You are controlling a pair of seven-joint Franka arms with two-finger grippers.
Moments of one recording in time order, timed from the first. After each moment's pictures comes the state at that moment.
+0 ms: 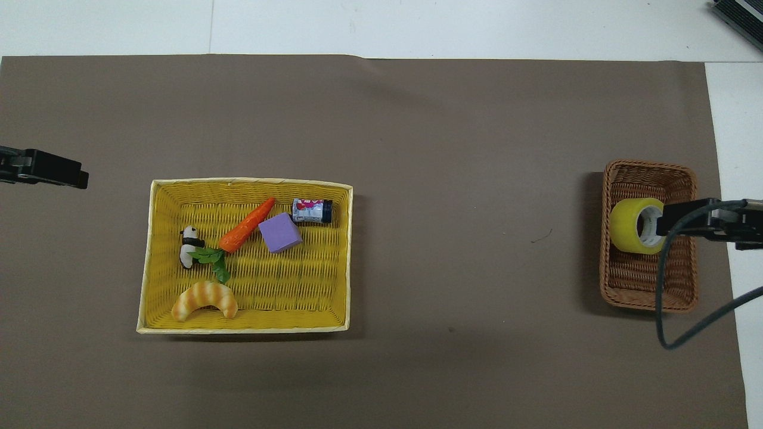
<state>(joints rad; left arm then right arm) 0.07 0.03 -0.13 -1.49 -0.03 1.57 0.09 -0.01 -0.15 0.07 -1.60 -0.01 1.48 0.22</state>
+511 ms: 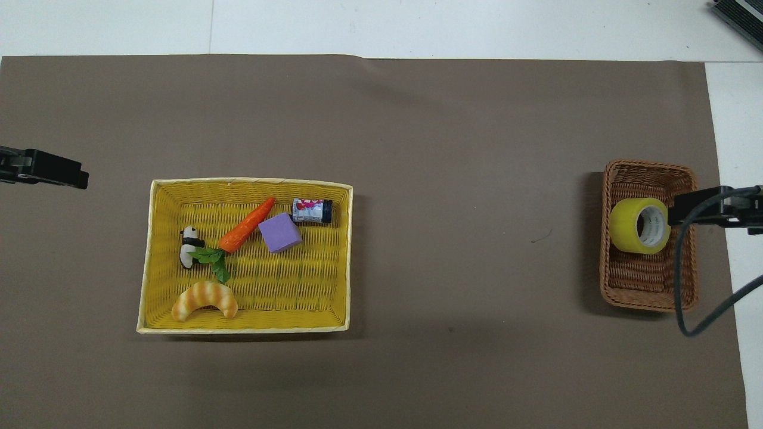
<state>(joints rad) 0.07 0.03 -0.13 -1.49 -0.03 1.57 0.09 -0.02 -0.08 0.06 -1.52 -0.02 1.46 0.18</state>
